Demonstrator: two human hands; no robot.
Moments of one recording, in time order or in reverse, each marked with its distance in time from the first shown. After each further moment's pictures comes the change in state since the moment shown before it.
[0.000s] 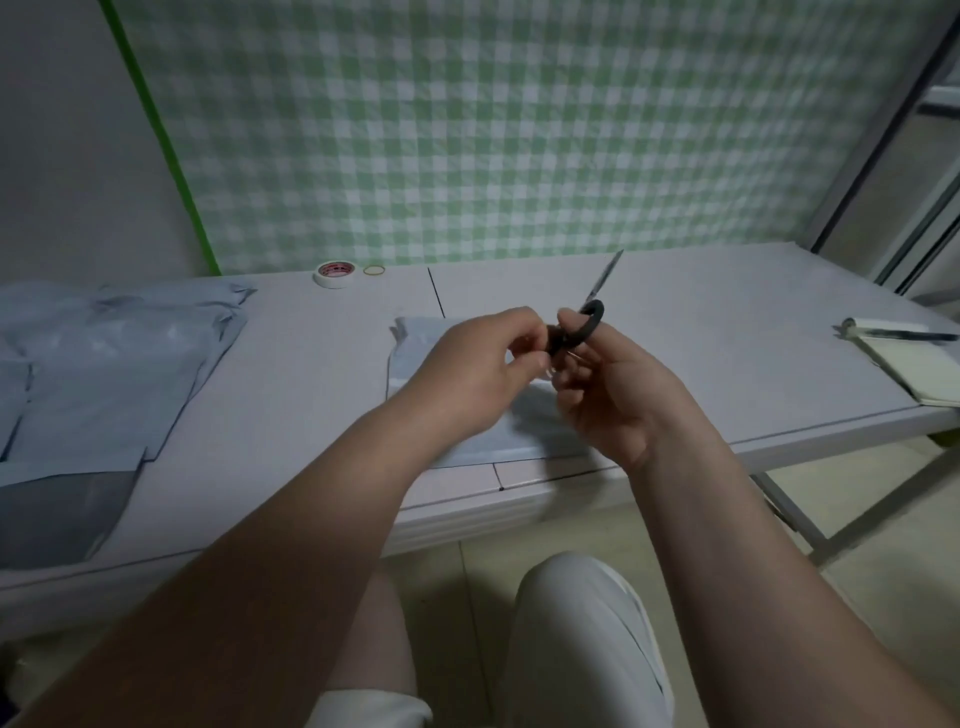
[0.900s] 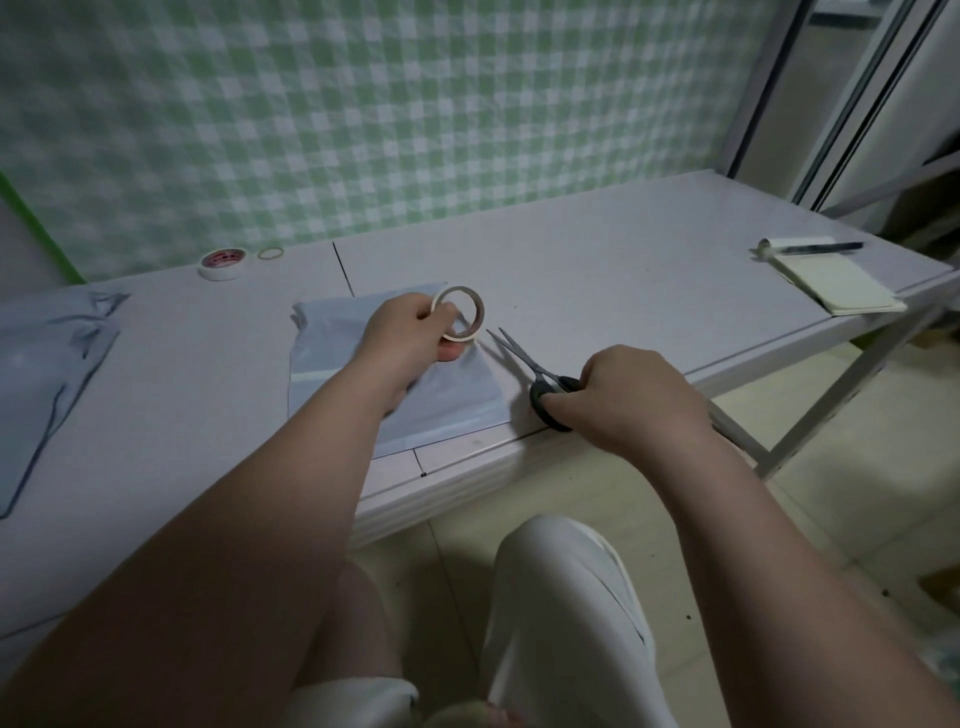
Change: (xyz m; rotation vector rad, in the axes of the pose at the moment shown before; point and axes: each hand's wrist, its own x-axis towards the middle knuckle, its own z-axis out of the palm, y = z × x) left_hand 0.059 -0.052 0.061 -0.508 0.038 -0.438; right_hand -0.028 -0.001 -0.064 -1.546 0.468 -0.057
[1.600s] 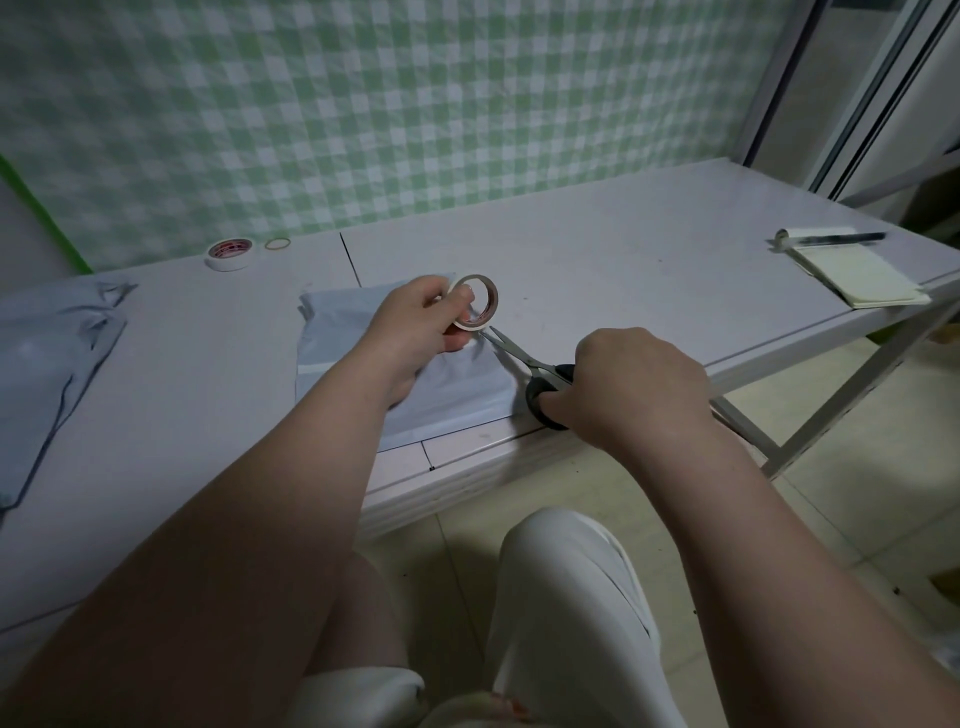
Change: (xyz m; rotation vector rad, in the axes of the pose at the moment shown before) left_hand -0.001 0.004 -0.001 -0.108 -0.045 0.035; right_hand -0.008 -0.020 -0.005 -0.241 0.070 -0.100
